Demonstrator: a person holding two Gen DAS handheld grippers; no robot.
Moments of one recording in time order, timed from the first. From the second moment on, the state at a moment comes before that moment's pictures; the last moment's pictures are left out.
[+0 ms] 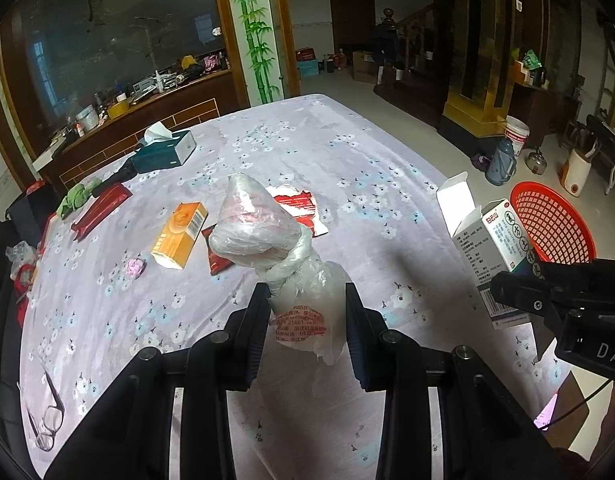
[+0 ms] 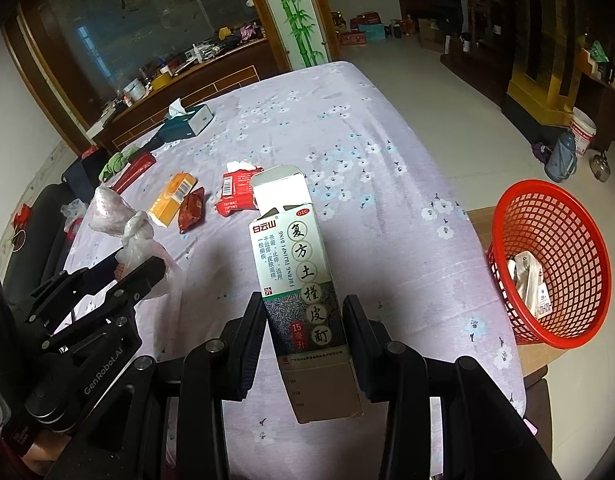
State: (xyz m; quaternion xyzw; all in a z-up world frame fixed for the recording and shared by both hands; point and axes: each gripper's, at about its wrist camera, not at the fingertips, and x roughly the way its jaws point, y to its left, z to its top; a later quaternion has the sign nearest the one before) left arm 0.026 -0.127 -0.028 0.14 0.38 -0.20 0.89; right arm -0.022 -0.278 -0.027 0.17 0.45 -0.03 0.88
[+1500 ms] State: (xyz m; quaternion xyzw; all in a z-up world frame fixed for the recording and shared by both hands) left arm -0.007 -0.388 -0.040 0.19 0.41 -0.46 0.76; right arm -0.110 -0.530 -0.026 0.34 0.39 -0.20 0.83
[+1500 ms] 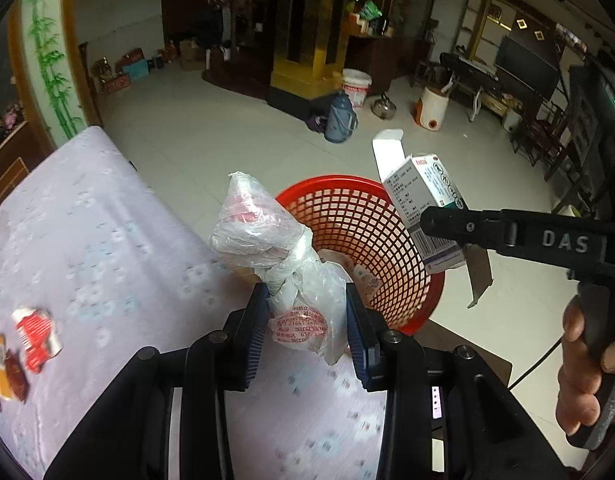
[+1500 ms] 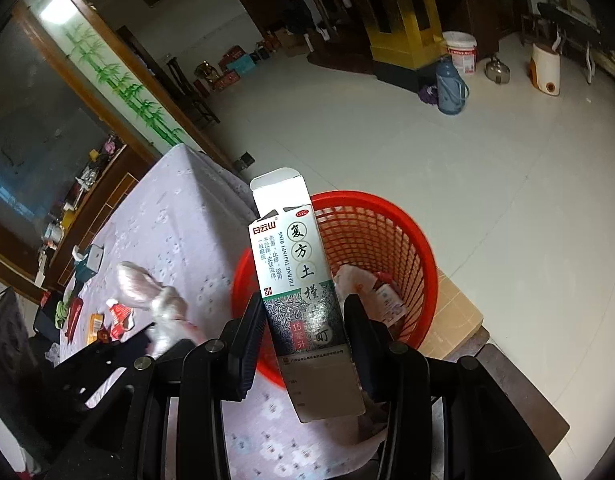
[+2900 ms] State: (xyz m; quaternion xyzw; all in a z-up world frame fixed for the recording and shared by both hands) left arm 0.026 -0.164 -0.014 0.09 0.40 -0.32 0.85; right arm -0.059 -0.325 -0.004 0.19 0.42 -0.07 0.88
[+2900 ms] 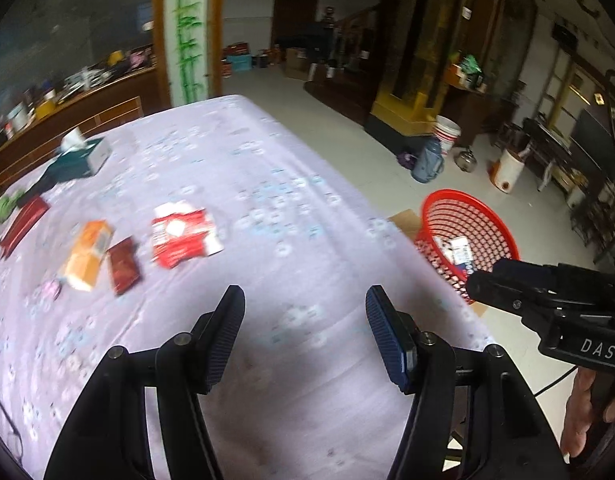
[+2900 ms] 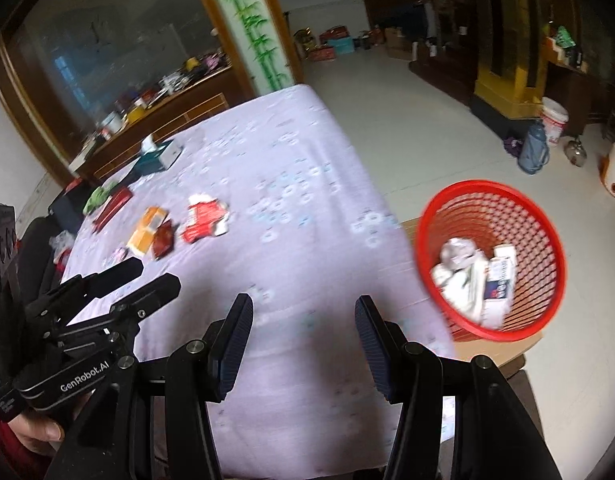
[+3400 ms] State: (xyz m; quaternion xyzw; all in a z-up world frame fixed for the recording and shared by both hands) left arm 0.054 -0.016 -0.036 0.03 0.44 -0.21 0.87; right arm -0.005 -0.224 -0.025 0.15 0.48 0.02 0.86
